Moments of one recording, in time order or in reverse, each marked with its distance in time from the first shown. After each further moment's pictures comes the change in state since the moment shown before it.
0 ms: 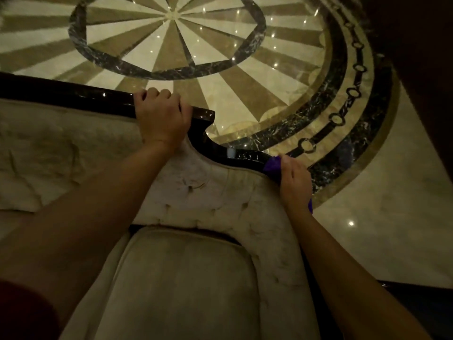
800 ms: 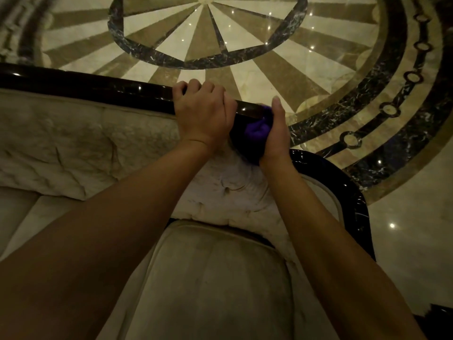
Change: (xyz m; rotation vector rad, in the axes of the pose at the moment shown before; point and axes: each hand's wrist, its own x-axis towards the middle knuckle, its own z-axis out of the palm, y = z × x) left_hand 0.004 -0.010 0.017 0.031 0.193 0.065; right_hand 0.039 -0.154 0.123 1.042 -0.298 0.442
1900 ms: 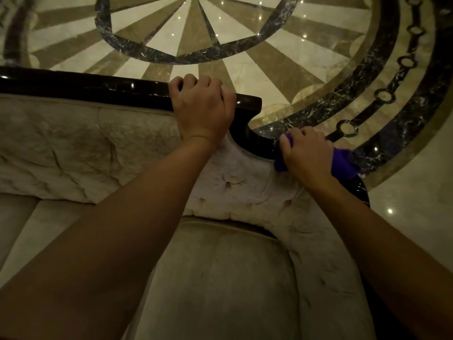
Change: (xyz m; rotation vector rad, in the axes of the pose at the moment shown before) left_hand -0.001 0.003 -0.004 -0.012 -0.064 -0.060; right_hand -0.017 -0.008 -0.098 -1.626 0.154 -0.433
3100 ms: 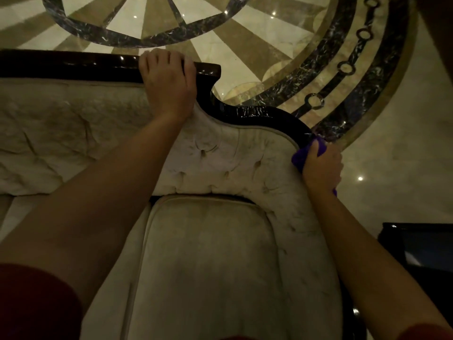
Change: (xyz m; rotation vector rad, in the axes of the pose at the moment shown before) left_hand -0.020 -0.001 -0.016 -0.143 -0.096 0.002; right_hand -0.113 0.123 0.013 0.206 0.174 0.710
